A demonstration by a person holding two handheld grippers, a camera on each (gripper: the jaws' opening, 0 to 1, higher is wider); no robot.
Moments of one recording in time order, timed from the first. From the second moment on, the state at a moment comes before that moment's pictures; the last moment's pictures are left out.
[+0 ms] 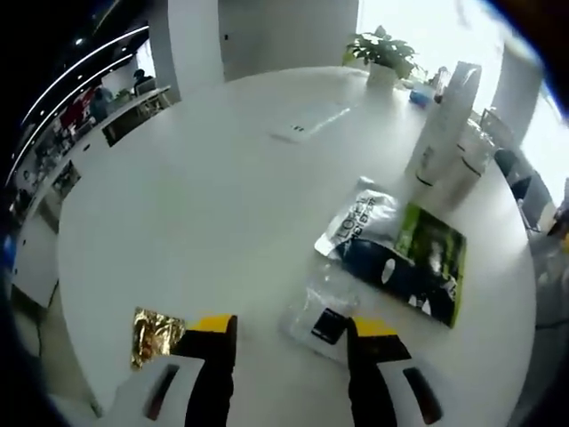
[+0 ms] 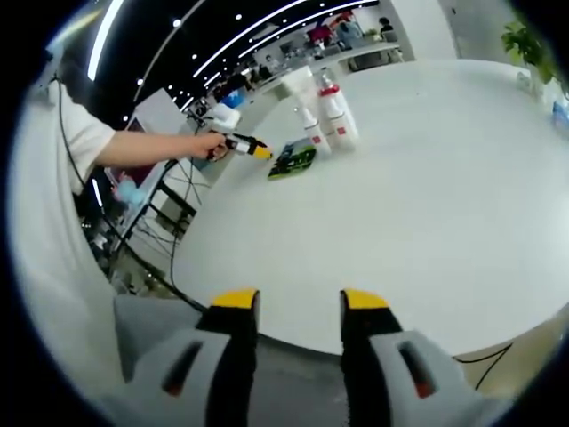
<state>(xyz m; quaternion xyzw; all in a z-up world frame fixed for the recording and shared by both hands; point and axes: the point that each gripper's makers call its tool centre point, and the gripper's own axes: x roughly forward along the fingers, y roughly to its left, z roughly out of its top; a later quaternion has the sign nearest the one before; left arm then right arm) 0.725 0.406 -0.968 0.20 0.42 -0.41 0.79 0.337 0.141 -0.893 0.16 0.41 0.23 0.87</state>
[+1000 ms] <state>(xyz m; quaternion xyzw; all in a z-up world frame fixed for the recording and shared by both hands) 0.806 0.502 -0.992 0.19 0.45 -0.34 0.80 0.336 0.137 -0.898 0.16 0.42 0.22 0.87</state>
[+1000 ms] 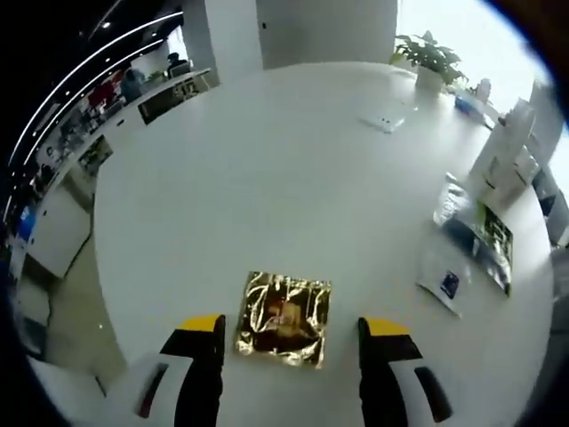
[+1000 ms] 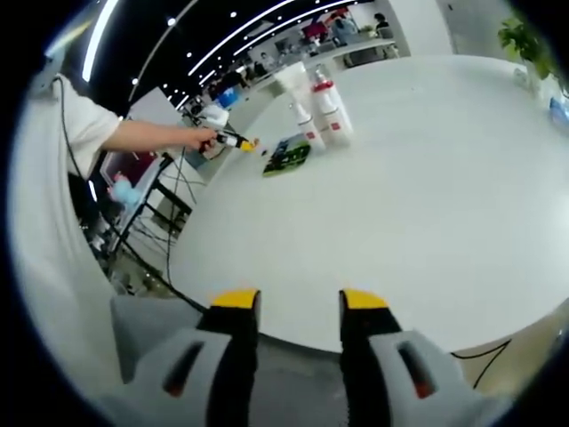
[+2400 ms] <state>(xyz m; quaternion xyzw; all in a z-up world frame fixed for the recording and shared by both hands) 0.804 0.521 -0.978 0.22 0.45 -0.29 0.81 0.336 0.133 -0.900 0.15 0.42 0.22 0.87</state>
